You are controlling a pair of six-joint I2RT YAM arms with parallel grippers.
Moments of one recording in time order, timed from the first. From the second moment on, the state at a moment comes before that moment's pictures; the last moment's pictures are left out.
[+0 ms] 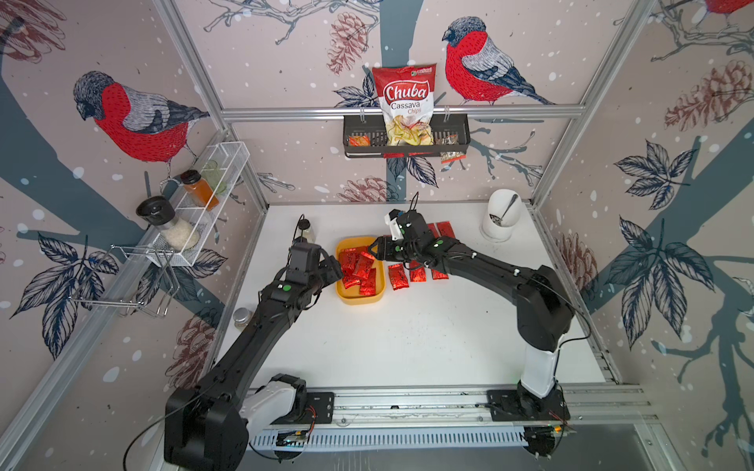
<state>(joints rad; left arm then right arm) -0.24 1.06 0.80 -0.48 0.00 -0.67 0.81 1.96 1.58 -0.24 -0.26 0.65</state>
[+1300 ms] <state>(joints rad) -0.19 0.86 0.66 -0.50 0.08 -0.68 0.82 2.50 2.05 -0.28 -0.37 0.76</state>
